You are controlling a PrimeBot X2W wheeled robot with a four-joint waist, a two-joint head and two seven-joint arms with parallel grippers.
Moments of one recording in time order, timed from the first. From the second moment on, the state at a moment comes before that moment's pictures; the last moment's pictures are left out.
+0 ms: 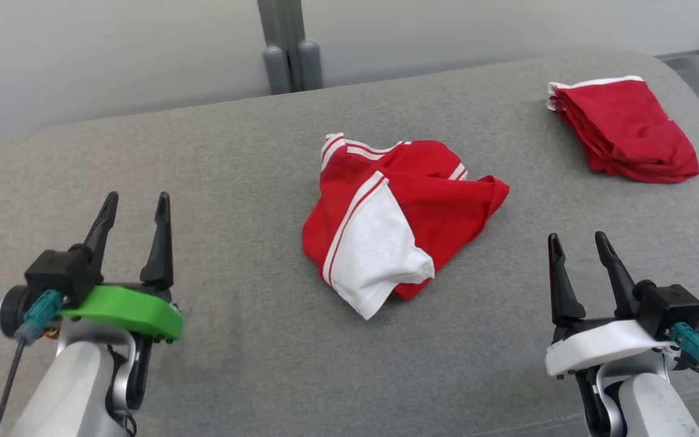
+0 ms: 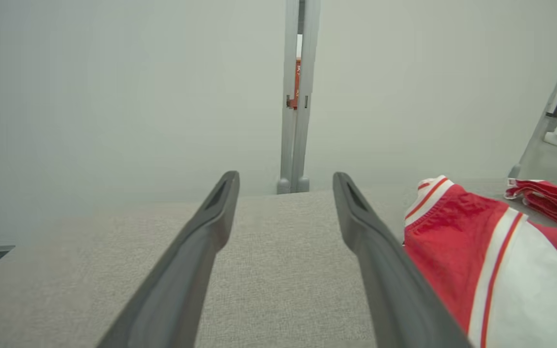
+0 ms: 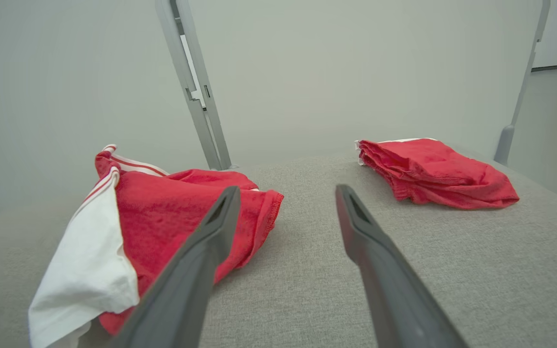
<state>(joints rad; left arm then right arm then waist) -0.35 0.34 -0.35 0.31 -0.54 0.04 -0.26 -0.11 -0.05 0.00 0.20 0.19 0.13 -0.26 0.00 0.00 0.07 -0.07</state>
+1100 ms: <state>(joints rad) -0.02 0.18 0.01 0.17 -0.32 -0.09 -0.26 -0.02 -0.05 0.02 0.19 0.15 0.13 -0.26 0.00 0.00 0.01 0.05</state>
